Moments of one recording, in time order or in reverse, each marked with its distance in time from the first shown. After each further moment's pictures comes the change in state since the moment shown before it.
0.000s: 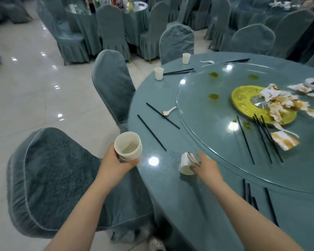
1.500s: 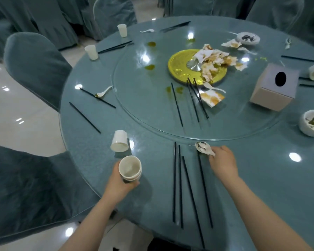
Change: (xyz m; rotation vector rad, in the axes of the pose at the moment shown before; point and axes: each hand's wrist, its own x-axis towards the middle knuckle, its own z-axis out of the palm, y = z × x) left_hand -0.097 -0.040 0.224 0.222 -0.306 -0.129; right_hand -0.064 0.255 -0.102 -0.085 0.251 0.178
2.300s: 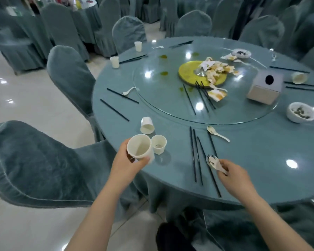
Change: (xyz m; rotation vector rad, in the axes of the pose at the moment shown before) left_hand -0.140 0.023 -0.111 -0.259 0.049 0.229; right_hand -0.217 -0.043 -0.022 0.177 -0.066 -0.021
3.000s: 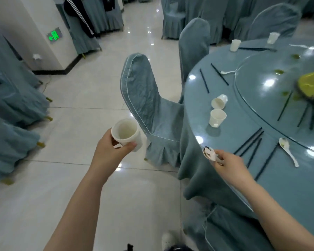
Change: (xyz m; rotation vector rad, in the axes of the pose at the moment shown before) left_hand -0.294 0.034 0.049 0.093 0.870 -0.182; right_hand -0.025 -0.005 0.010 -0.124 -0.500 -0.824
